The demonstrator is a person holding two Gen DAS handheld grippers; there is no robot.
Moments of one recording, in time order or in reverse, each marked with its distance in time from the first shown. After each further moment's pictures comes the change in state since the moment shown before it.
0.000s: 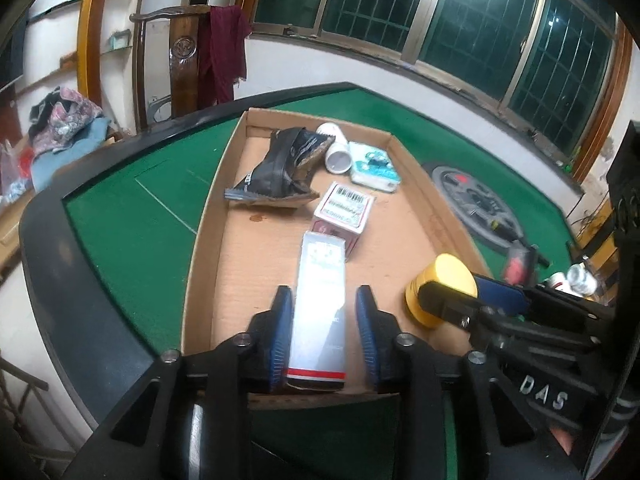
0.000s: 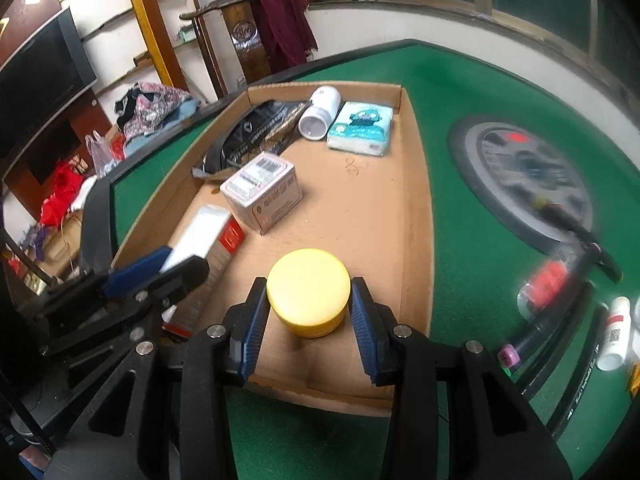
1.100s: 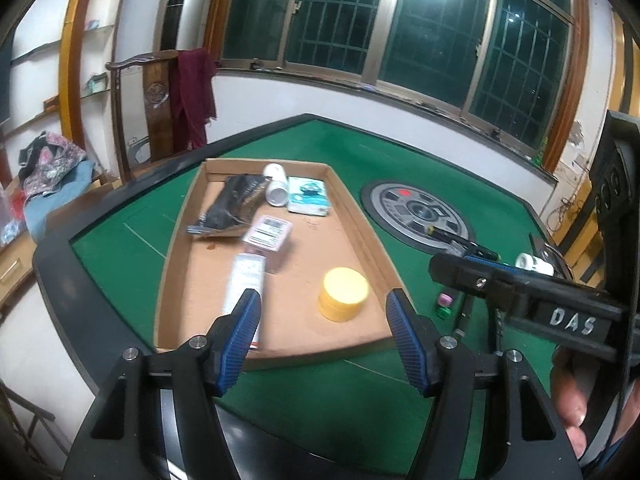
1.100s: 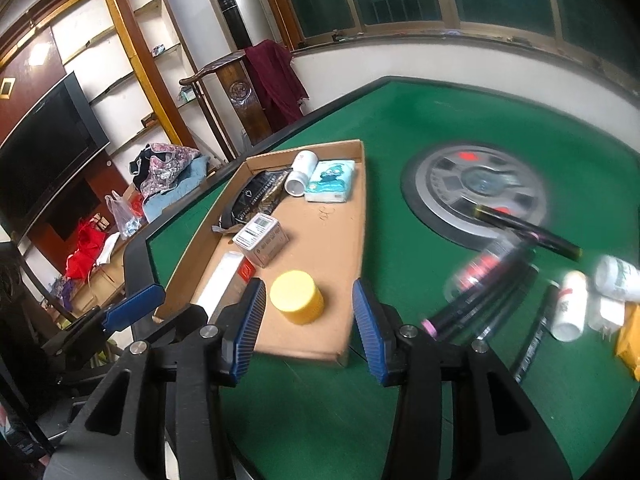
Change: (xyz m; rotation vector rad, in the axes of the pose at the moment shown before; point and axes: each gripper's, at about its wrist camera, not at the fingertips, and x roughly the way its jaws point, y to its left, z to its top) left arm -0.054 -0.058 -0.006 0.114 -0.085 -0.054; right arm -0.082 -0.042 -0.010 0.124 -0.128 0.083
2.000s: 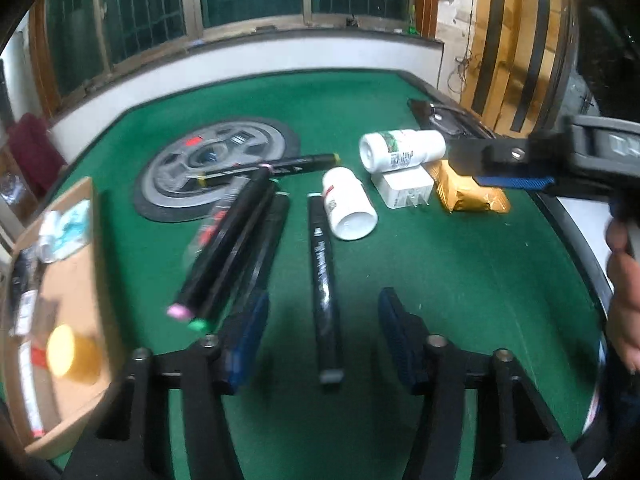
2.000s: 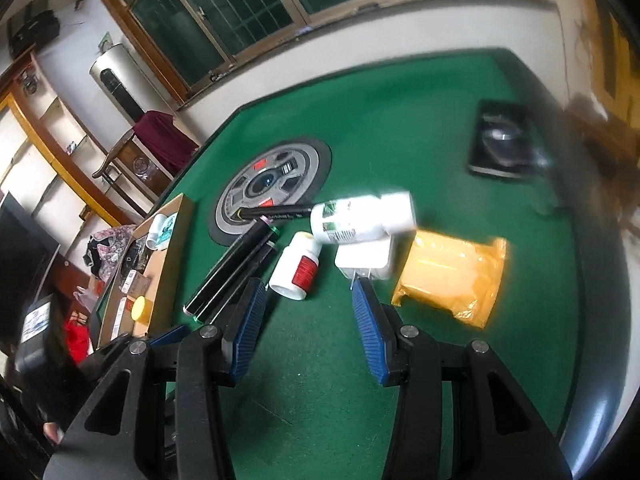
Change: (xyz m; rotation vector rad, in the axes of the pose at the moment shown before) left arm 0.093 -0.212 -0.025 0.490 0.248 -0.232; right arm -0.106 -0.201 -0.032 0.387 -0.065 -0.135
